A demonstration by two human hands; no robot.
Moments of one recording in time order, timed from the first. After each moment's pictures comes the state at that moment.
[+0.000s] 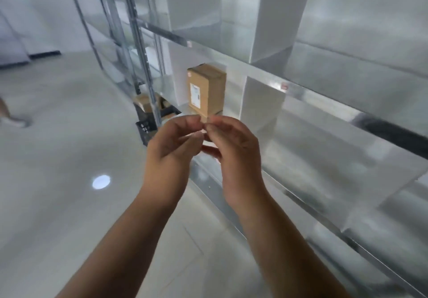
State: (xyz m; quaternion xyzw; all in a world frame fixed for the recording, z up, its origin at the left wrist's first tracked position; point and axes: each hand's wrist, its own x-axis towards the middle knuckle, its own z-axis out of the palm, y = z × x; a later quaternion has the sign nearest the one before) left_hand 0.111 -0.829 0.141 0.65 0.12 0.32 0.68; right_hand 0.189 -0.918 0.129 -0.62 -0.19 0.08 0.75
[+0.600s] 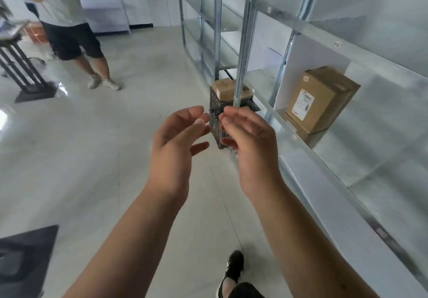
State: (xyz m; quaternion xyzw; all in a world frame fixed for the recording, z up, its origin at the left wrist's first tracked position) left_hand 0.064 -0.557 0.116 0.52 0.31 0.42 0.68; right_hand 0.176 -0.625 0.107 -0.58 -0.25 0.25 0.73
